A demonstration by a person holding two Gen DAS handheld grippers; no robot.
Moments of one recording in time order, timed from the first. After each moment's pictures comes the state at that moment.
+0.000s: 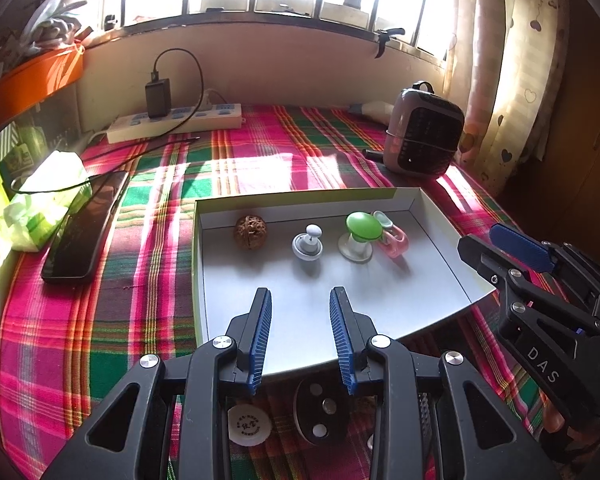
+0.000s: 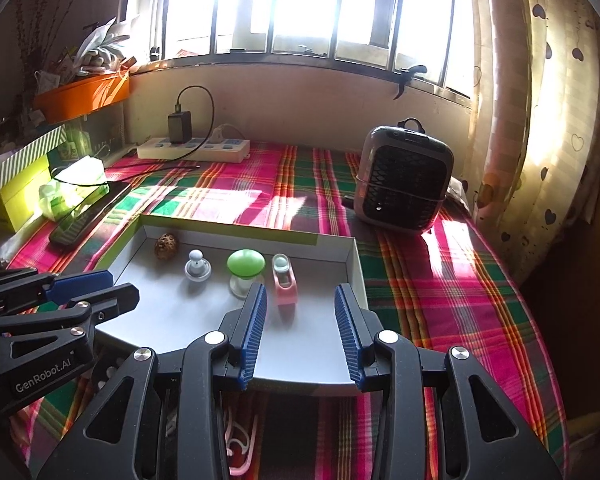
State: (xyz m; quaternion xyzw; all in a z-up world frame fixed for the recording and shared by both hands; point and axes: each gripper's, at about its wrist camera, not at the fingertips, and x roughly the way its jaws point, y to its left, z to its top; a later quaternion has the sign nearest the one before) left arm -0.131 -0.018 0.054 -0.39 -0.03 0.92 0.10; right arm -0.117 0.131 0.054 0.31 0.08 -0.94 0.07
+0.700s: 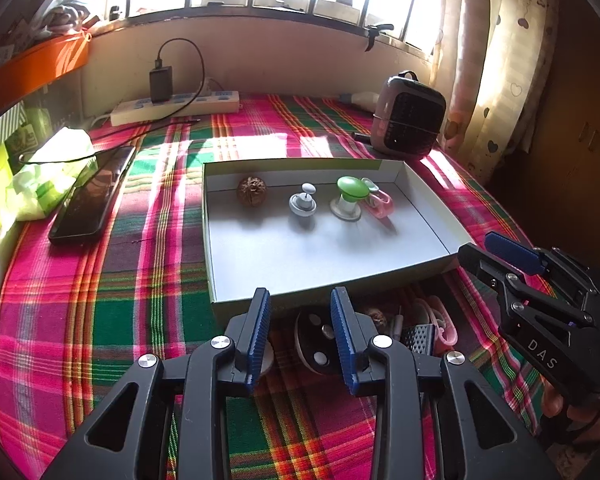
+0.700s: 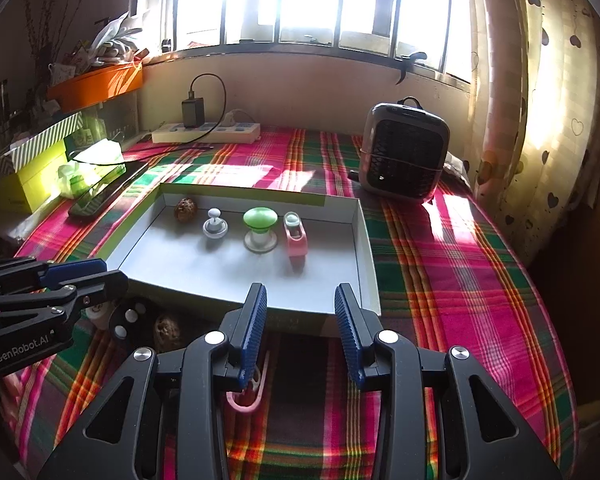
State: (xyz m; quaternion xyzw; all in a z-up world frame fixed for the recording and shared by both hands) left arm -0.091 -0.030 0.044 -0.40 -0.04 0.91 0.12; right arm -0.079 0.144 0.038 0.33 0.07 -0.94 0.09
